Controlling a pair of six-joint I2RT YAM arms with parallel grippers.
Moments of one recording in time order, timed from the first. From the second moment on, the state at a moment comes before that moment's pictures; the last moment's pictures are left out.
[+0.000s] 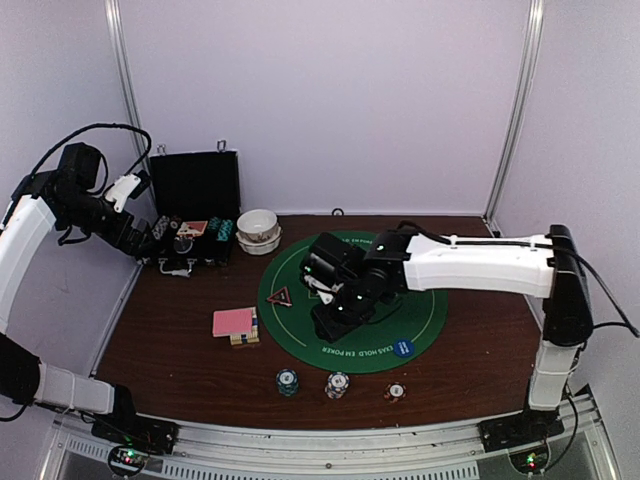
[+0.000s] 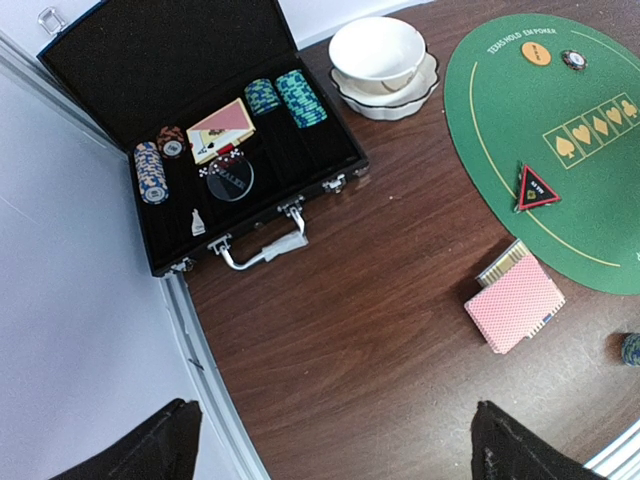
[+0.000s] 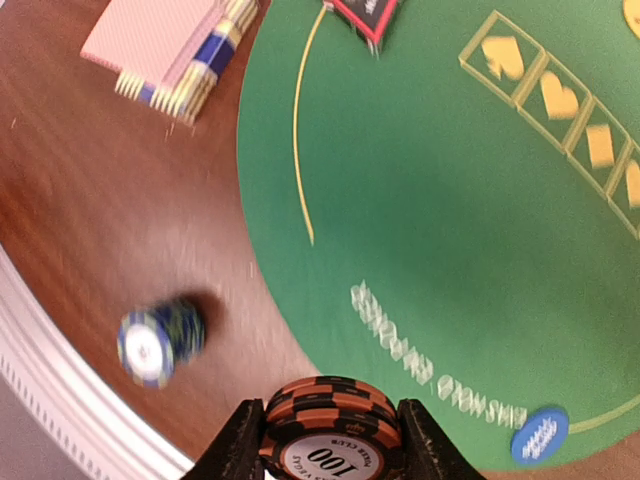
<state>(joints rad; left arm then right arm) 0.01 1.22 1.43 -1.10 0.17 0.46 1.10 1.86 1.57 -0.87 0.08 0.45</state>
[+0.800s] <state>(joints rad) 0.01 1.21 1.43 -1.10 0.18 0.46 1.02 2.47 2.18 -0.85 0.11 0.39</state>
